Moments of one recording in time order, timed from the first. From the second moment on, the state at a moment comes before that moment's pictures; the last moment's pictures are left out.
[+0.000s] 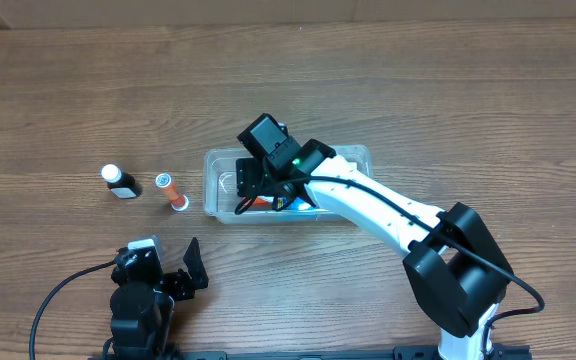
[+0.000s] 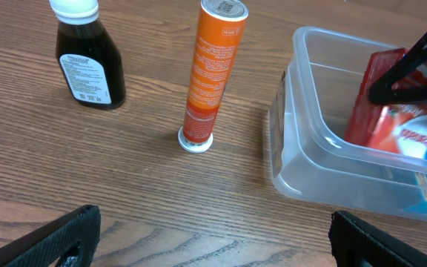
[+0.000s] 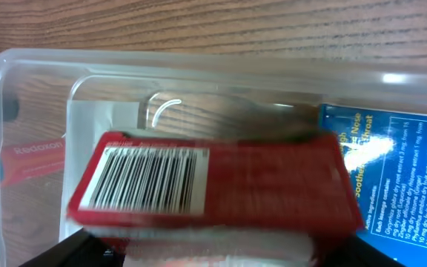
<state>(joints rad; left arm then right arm) -0.06 0.01 0.16 -0.63 -0.06 -0.26 0.78 1.98 1.49 -0.62 -0.07 0.72</state>
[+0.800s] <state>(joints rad) -0.06 0.01 0.16 -0.63 -0.06 -0.26 0.78 1.98 1.51 -0.75 -0.05 0.62</state>
